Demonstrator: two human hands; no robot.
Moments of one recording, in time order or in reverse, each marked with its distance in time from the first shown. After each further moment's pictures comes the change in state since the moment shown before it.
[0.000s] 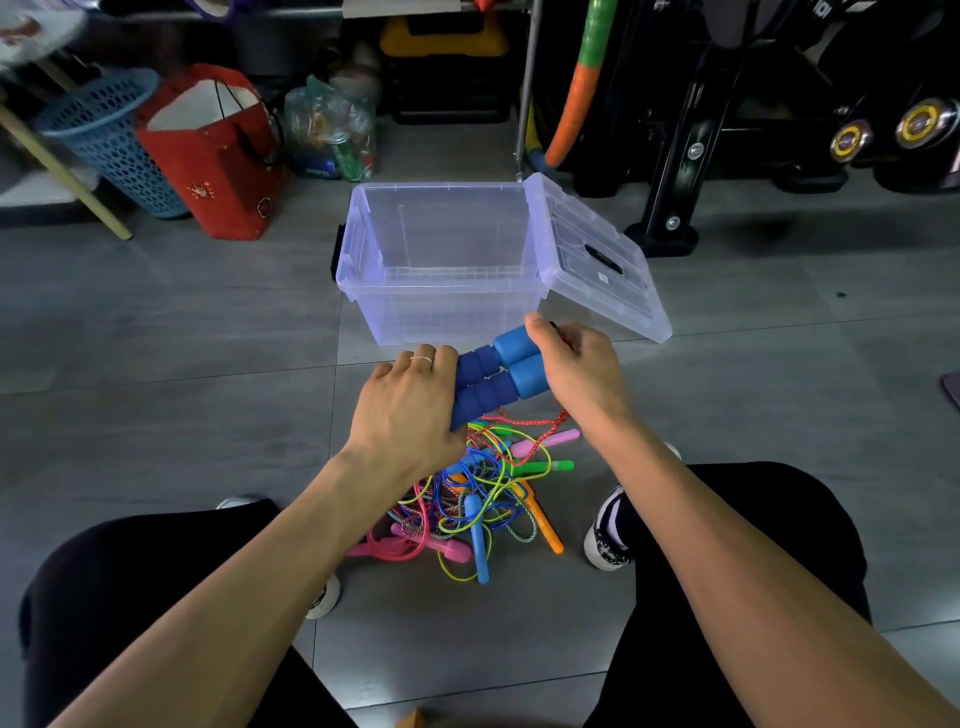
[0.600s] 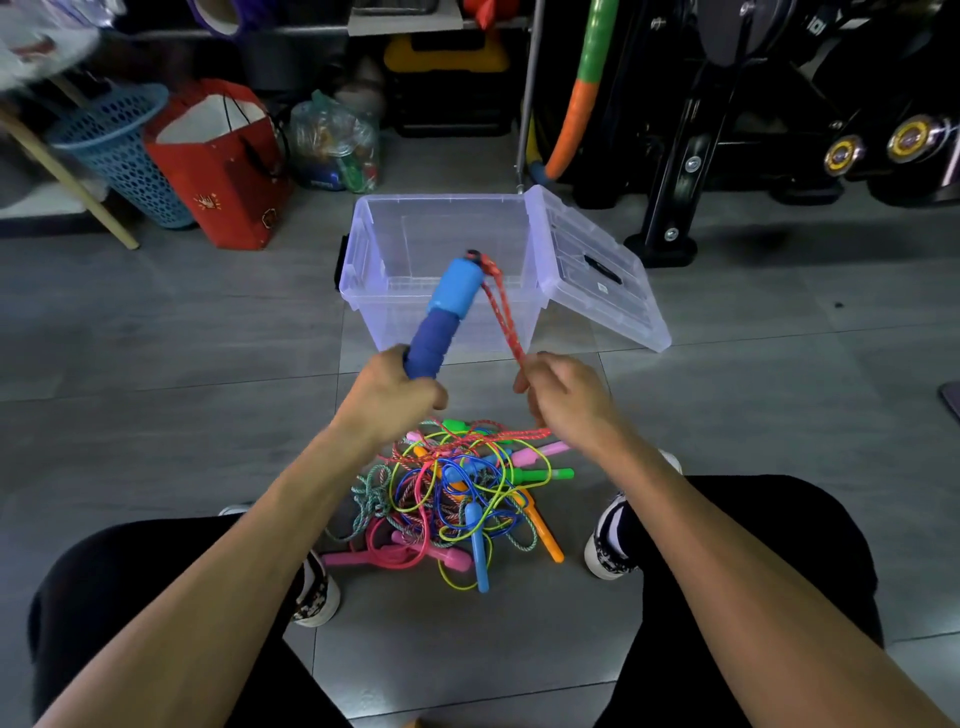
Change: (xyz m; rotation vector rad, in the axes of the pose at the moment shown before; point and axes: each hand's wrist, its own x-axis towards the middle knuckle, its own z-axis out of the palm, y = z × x) left_hand 0.016 -0.017 -0.022 -0.961 -0.236 -0.619; right_hand -0.006 0.016 -0.005 -0.159 -0.286 -0.133
